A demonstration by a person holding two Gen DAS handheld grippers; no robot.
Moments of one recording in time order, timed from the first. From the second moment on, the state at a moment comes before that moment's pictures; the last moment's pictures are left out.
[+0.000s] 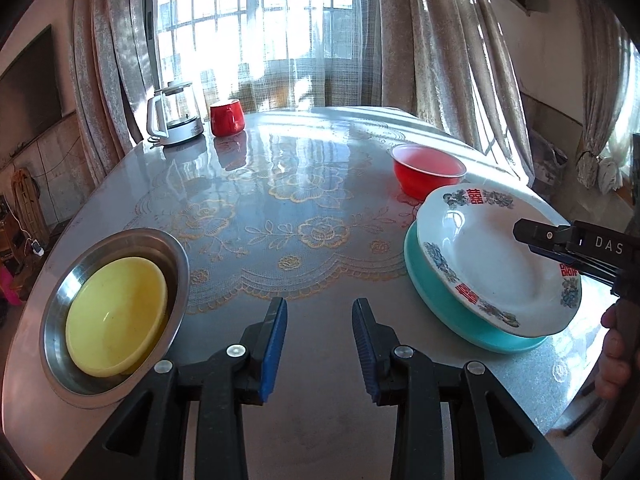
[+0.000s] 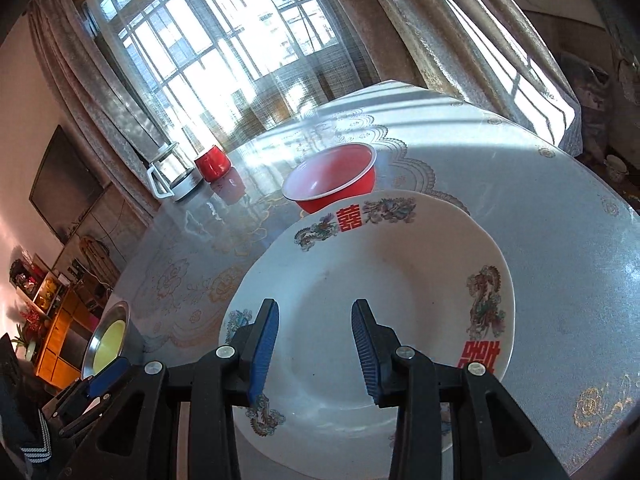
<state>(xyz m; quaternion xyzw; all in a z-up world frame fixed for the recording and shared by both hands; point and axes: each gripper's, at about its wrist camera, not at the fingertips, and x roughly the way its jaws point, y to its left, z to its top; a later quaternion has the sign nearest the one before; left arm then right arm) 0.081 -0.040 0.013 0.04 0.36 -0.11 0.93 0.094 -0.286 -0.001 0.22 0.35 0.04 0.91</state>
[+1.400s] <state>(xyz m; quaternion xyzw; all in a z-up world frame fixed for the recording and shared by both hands) 0.182 -0.048 0.004 -0.06 0.40 -0.16 0.90 0.275 -0.330 -0.013 0.18 0.45 -0.04 0.87</state>
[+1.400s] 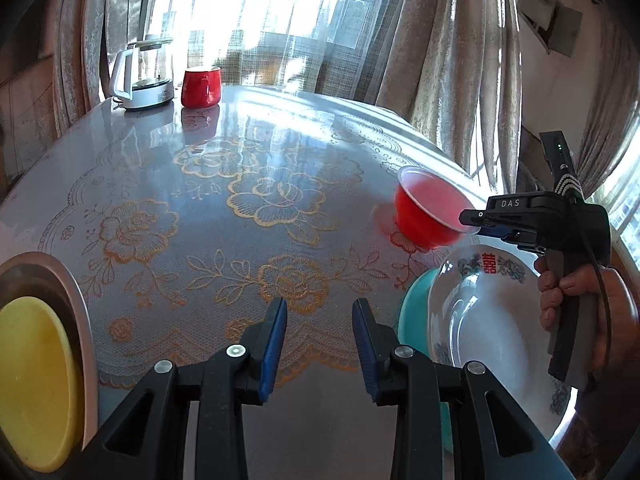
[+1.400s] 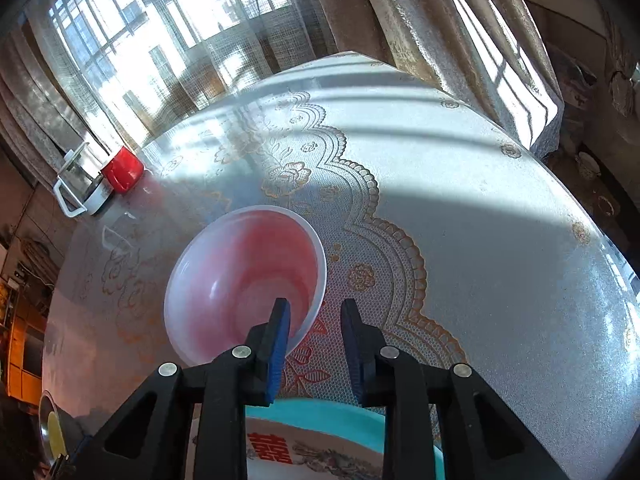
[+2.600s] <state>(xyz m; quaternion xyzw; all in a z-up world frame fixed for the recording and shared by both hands) 0.243 -0.053 -0.010 -0.17 0.44 -0.16 0.87 0.269 -0.235 0.001 0.08 0.45 0.11 0.88</state>
